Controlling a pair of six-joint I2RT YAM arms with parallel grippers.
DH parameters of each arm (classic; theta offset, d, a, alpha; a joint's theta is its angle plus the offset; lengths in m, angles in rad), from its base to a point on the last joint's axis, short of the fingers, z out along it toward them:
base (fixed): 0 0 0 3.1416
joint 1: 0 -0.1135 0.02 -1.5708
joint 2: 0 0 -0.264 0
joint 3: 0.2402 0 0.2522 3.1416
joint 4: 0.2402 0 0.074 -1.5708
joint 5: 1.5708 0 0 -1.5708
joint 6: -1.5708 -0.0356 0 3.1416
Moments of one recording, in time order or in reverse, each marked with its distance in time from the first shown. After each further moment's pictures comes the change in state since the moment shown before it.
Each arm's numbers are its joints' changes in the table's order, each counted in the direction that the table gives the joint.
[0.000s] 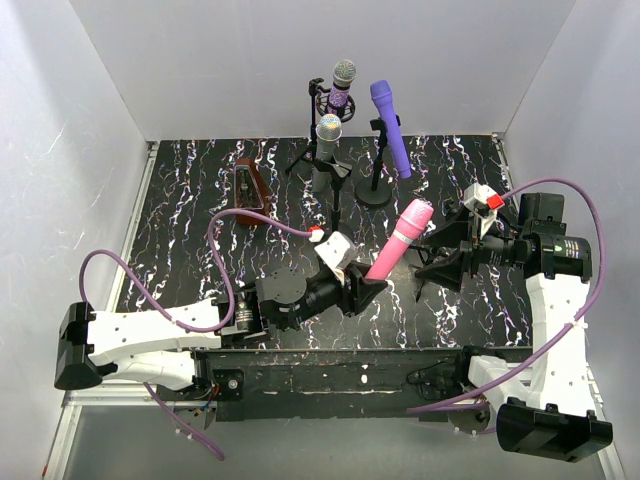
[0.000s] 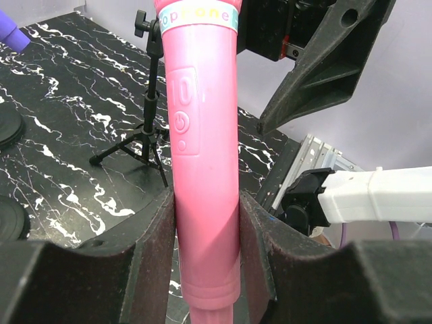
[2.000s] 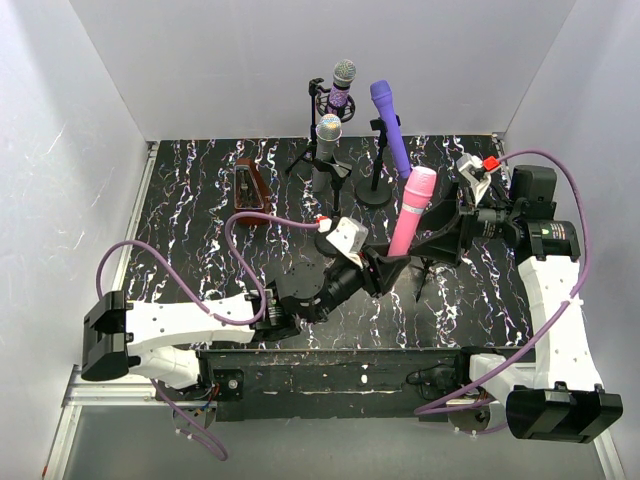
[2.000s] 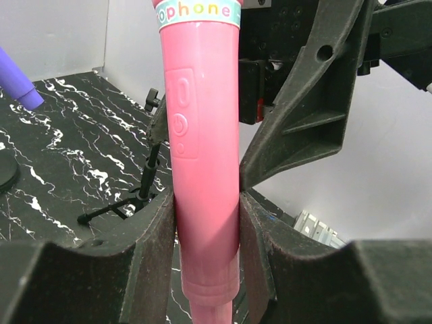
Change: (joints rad) left arm -0.010 -0.181 0.046 -0.326 -0.096 0.019; right arm -0.100 -0.092 0.012 -0.390 -0.062 -0.496
